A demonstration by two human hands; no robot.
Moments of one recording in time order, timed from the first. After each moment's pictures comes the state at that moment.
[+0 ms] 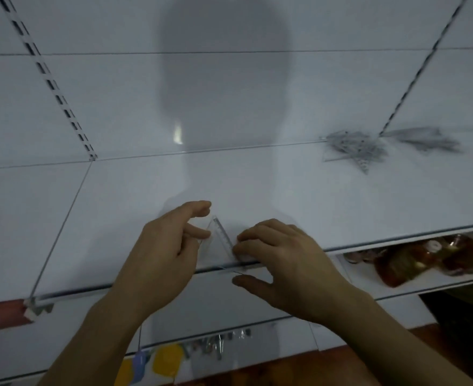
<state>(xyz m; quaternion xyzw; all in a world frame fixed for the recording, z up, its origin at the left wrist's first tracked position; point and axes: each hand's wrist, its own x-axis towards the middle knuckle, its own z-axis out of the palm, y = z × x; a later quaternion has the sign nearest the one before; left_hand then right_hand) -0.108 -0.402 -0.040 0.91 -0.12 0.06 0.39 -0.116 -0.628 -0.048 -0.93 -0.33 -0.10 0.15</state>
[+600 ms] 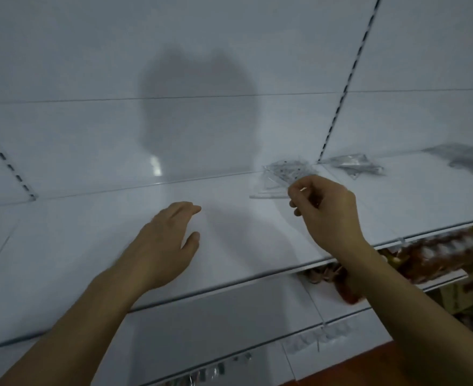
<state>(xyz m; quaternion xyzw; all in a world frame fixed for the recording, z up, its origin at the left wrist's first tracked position) -0.053 -0.485 -0.025 0.95 -0.20 0.02 0.23 -0.063 -0.774 -0.003 -0.87 0.00 -0.24 0.42</state>
